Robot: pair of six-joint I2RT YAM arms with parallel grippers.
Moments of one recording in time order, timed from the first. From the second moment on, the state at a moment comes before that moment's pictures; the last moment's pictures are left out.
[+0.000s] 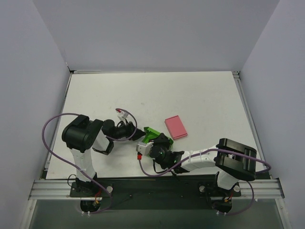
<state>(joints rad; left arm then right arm) -0.34 1.93 0.38 1.30 0.70 -0.59 1.25 1.59 0.57 0.44 0.87 -0.80</state>
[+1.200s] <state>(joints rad) -0.39 1.93 0.45 1.29 0.71 -0.52 1.20 1.57 0.58 0.39 0.86 -0.73</state>
